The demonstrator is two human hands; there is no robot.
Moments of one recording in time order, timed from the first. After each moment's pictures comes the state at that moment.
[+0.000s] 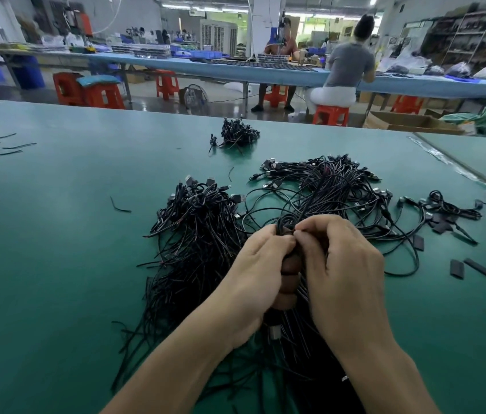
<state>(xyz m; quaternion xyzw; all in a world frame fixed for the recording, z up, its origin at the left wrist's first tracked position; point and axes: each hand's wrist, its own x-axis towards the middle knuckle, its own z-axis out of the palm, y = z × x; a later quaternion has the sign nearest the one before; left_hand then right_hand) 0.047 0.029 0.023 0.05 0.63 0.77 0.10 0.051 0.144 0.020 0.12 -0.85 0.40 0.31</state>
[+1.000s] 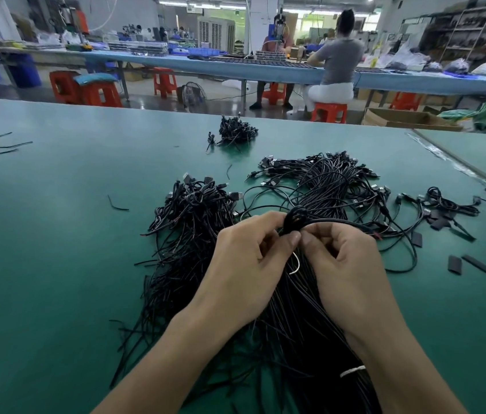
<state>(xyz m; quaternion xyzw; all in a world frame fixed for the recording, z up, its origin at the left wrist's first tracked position) 0.041 0.015 0.014 0.17 0.81 0.53 -0.17 0.044 0.153 0.020 0.03 -0.81 0.57 0.16</state>
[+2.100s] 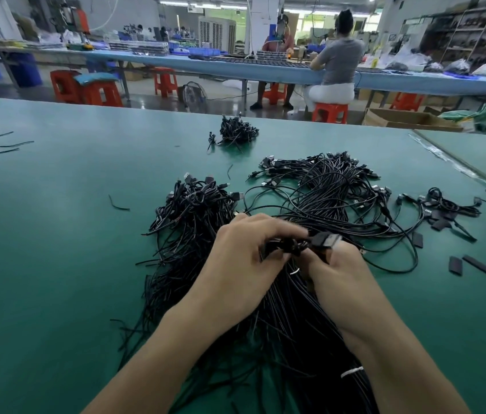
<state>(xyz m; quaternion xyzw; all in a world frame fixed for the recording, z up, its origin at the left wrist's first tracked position) 0.040 0.006 0.018 0.19 0.85 0.45 -0.19 0.038 0.155 0.008 0.02 -0.79 0.61 0.02</state>
